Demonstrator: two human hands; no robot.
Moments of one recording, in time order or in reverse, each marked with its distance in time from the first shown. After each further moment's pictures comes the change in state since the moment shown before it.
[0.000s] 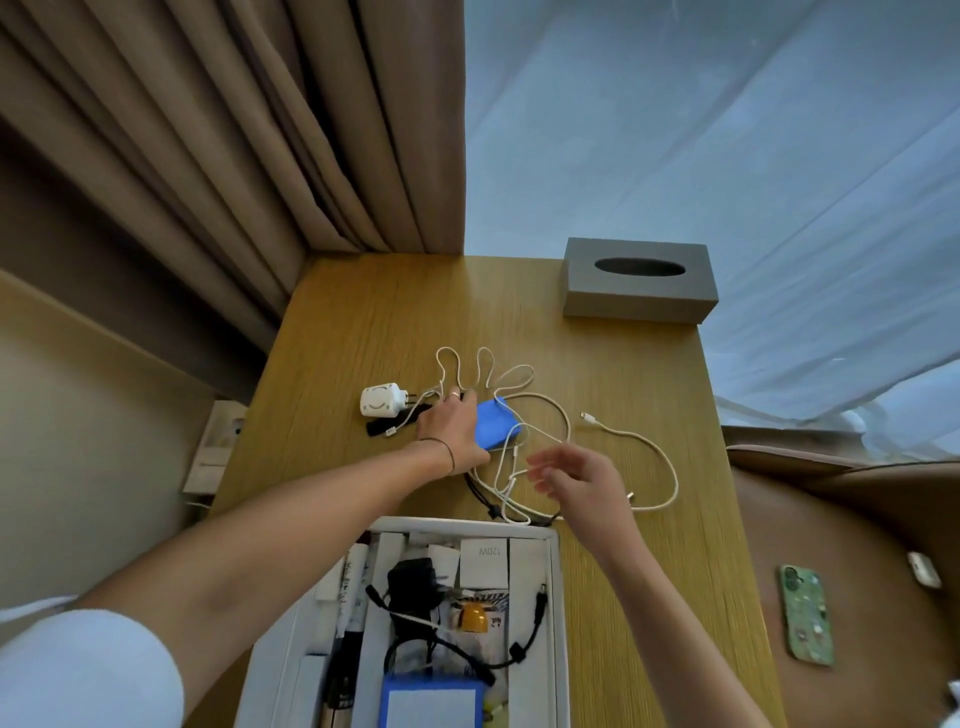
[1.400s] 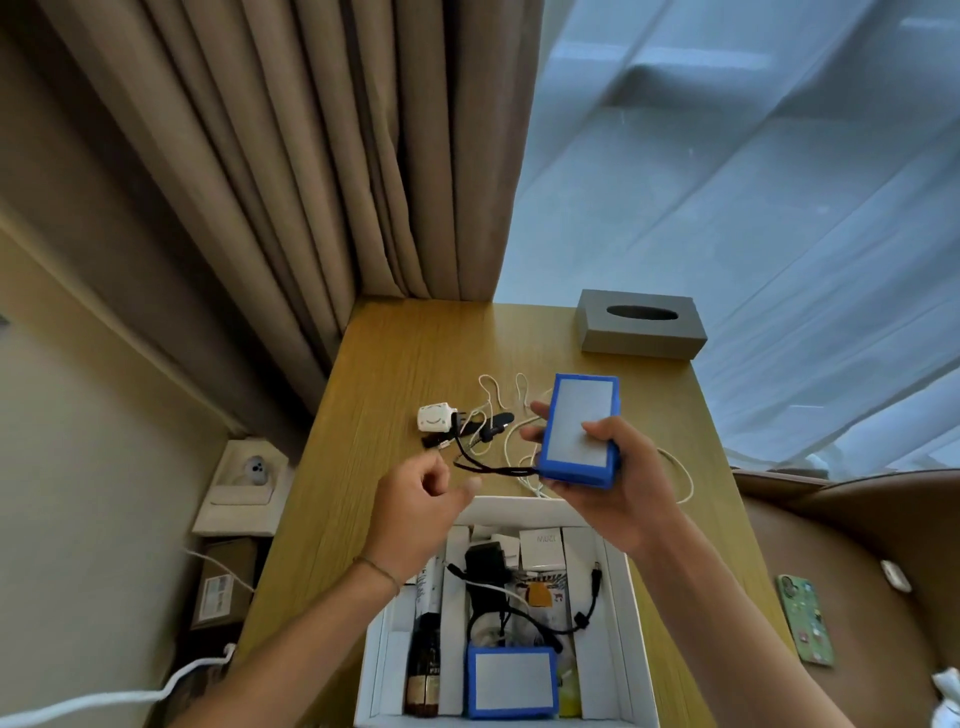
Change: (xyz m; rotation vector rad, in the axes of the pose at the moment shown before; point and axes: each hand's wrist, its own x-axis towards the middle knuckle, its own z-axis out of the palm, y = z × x) left_hand -0.221 -0.085 -0.065 -1.056 0.373 0.065; right_hand -0.087 -0.096 0.054 0.813 -0.347 0.051
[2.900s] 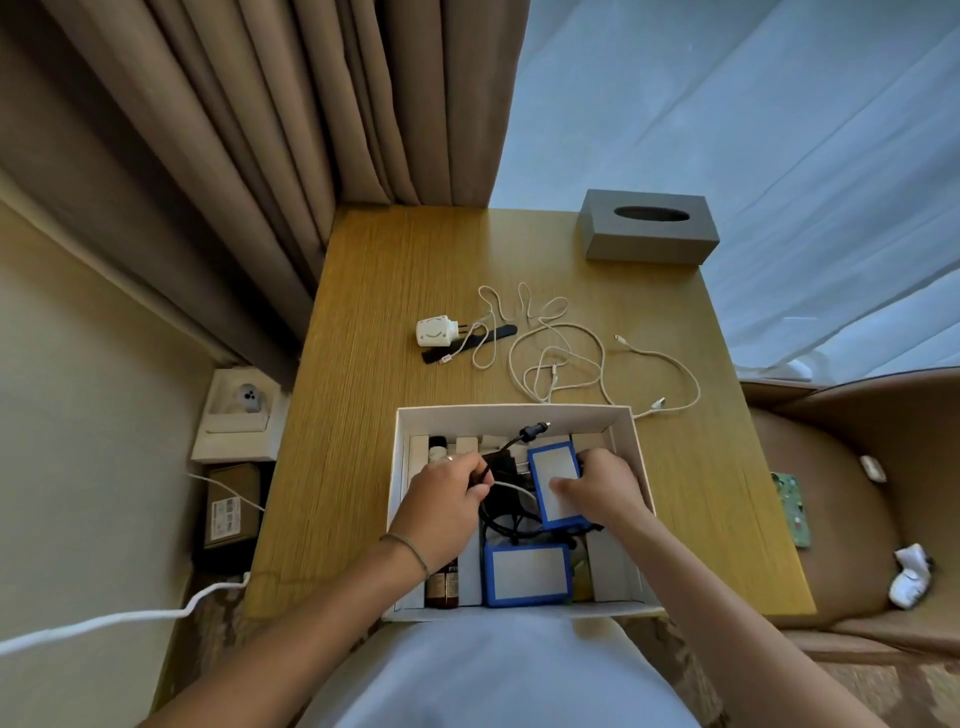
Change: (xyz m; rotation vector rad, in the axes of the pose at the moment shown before) left_hand -0.054 -0.066 0.022 0.407 -0.332 0.023; right_hand -0.007 0.123 -0.072 -1.483 0.534 0.378
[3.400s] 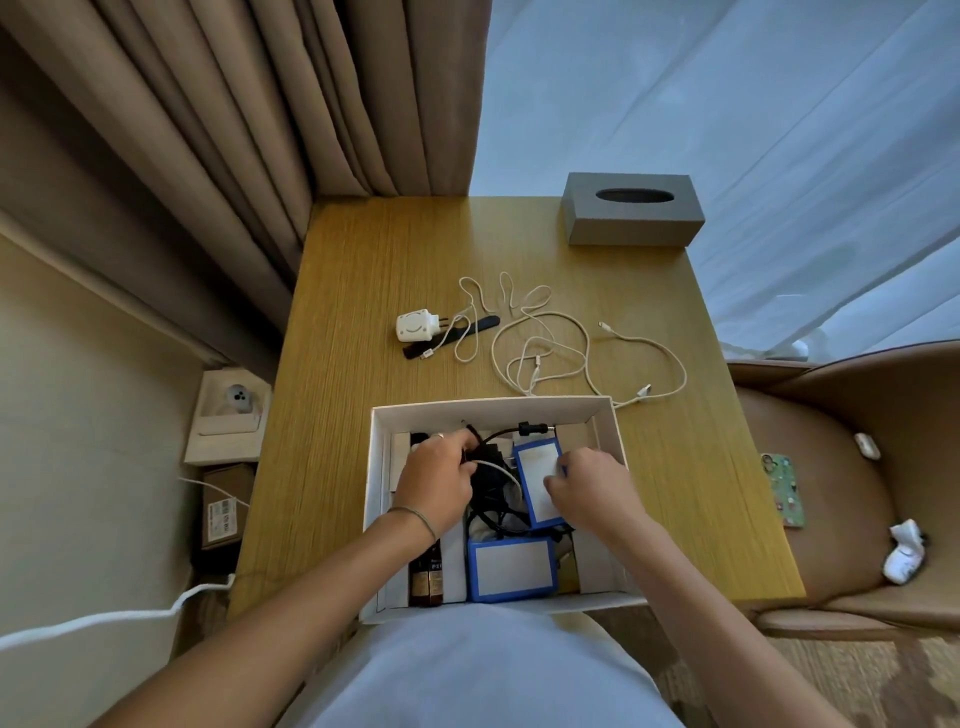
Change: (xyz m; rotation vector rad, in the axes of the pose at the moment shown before) left_hand 0.037 0.000 0.024 0.139 0.050 -0.031; right_hand -0.011 0.010 -0.002 -0.254 0.051 -0.139
